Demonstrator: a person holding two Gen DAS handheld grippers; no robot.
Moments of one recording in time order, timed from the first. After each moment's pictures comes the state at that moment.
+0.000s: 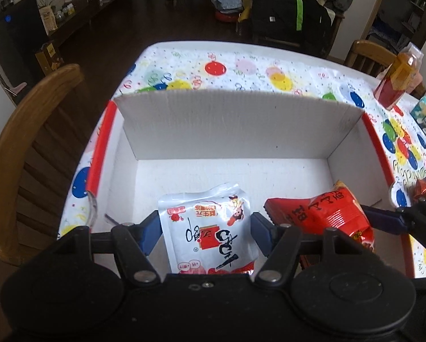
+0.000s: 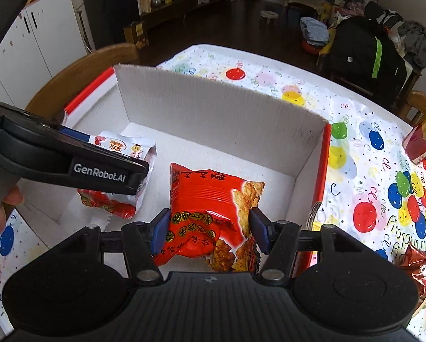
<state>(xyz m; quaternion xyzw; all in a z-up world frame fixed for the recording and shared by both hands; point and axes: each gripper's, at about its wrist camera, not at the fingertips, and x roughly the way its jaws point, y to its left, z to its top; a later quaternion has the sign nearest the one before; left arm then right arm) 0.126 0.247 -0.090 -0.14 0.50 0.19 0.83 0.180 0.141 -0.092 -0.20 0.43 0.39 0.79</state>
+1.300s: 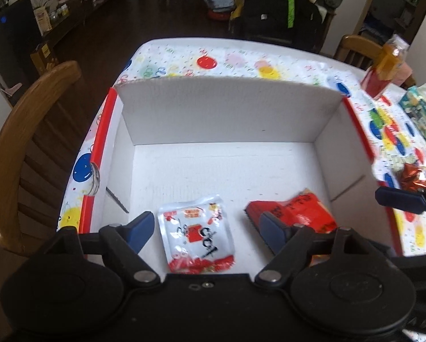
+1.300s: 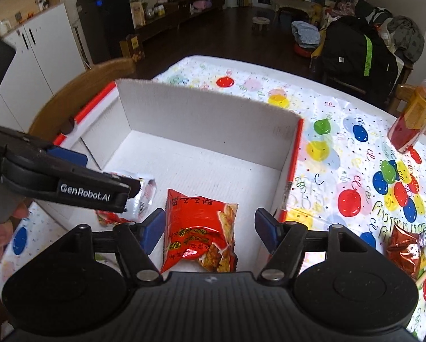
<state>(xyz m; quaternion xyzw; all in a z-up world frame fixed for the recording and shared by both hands) 0.100 0.229 -0.075 -0.14 0.49 0.18 0.84 0.168 0.101 -0.062 -0.16 0.42 0.39 0.80</state>
